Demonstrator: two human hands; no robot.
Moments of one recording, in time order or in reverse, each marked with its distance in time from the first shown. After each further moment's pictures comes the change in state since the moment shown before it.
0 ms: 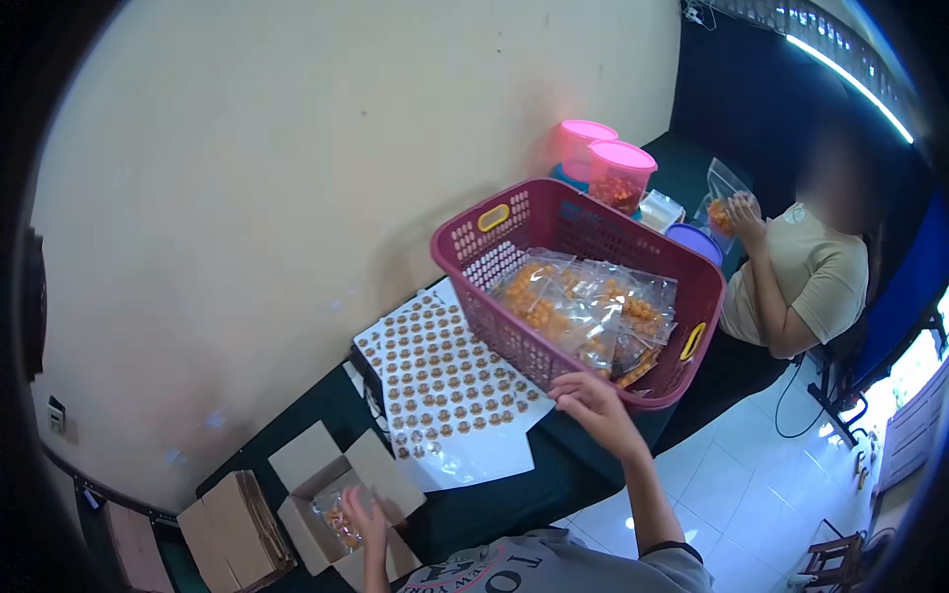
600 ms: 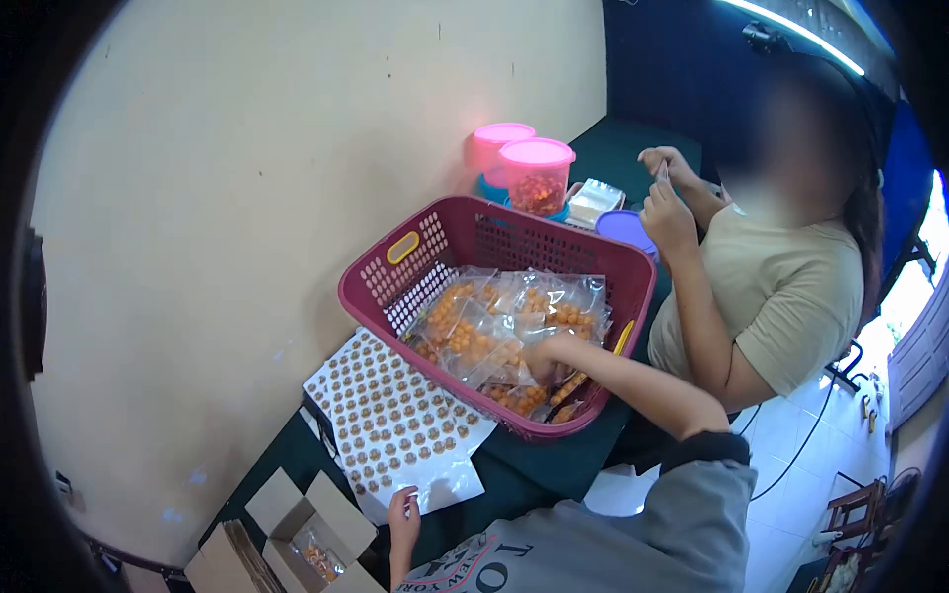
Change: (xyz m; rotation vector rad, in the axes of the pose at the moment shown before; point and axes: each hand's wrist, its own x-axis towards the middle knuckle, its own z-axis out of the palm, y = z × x) left_hand -0.011 0.146 0.120 -0.327 -0.434 0.116; right_hand 0.139 0.068 -0.163 -1.043 -0.777 0.606
